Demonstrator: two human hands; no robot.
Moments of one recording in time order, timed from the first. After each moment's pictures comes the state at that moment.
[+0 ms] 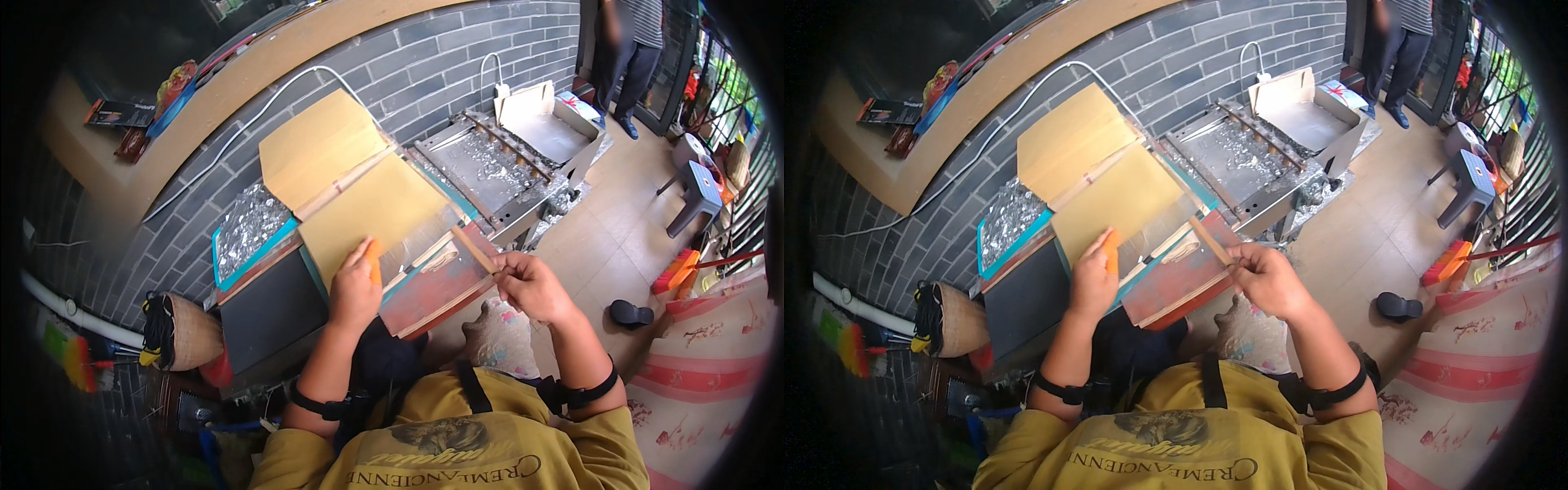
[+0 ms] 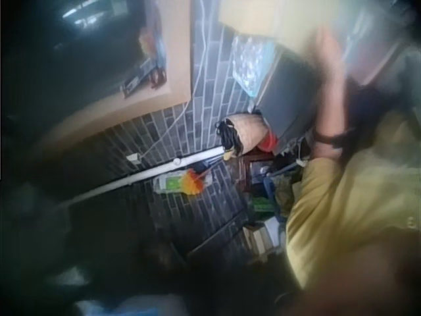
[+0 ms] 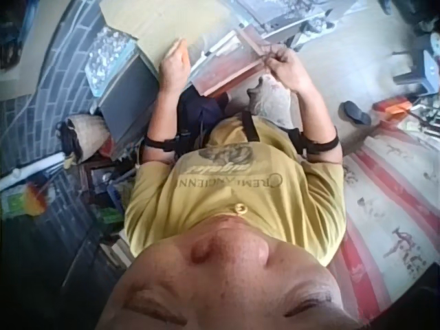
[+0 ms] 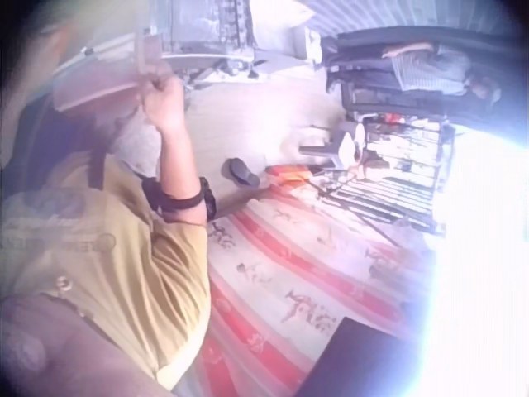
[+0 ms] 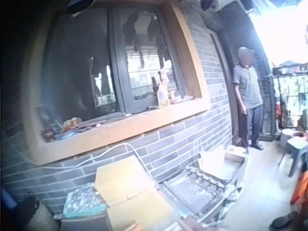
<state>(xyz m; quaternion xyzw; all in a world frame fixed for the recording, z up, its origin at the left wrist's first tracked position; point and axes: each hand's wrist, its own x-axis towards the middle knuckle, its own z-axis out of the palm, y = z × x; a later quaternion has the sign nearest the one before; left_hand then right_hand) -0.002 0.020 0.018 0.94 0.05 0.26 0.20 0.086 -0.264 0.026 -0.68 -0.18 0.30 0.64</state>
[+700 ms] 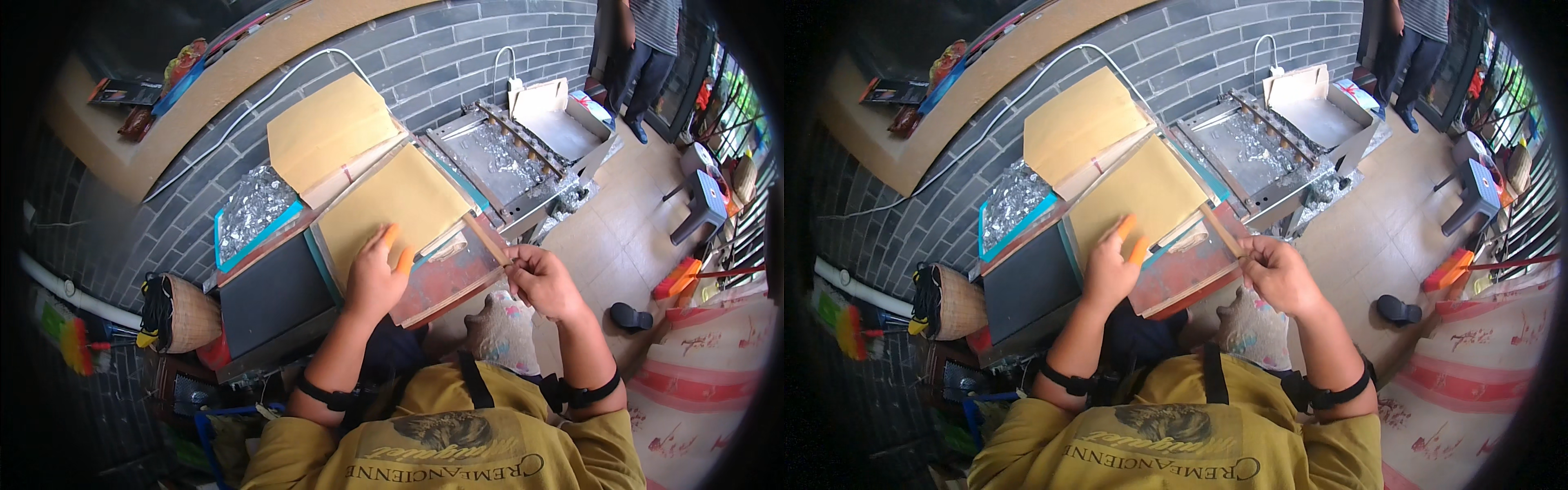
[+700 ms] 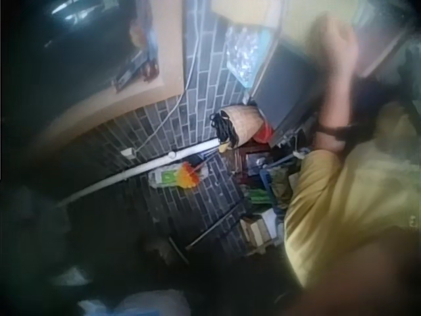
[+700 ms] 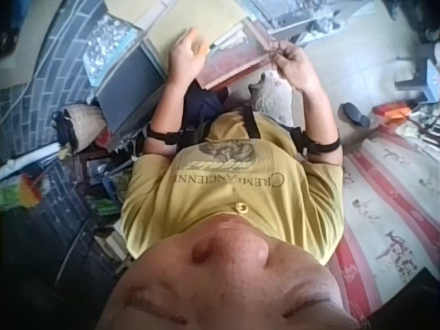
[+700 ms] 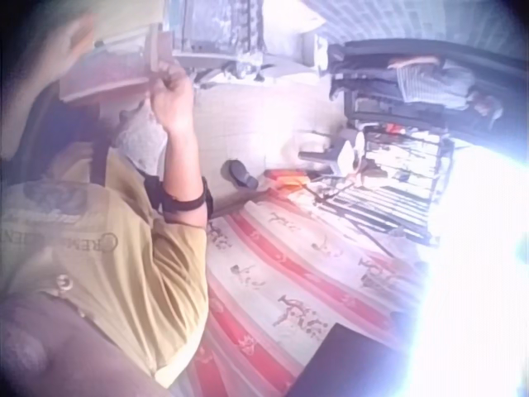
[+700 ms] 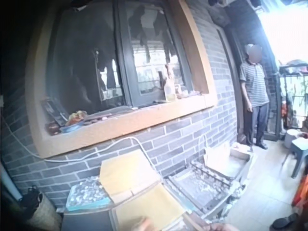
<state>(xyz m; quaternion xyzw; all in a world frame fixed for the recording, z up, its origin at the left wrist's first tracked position) 0.002 -0.006 0.023 0.93 0.10 0.24 0.25 0.088 -0.266 0.025 -0.69 -0.19 0.28 0.64</state>
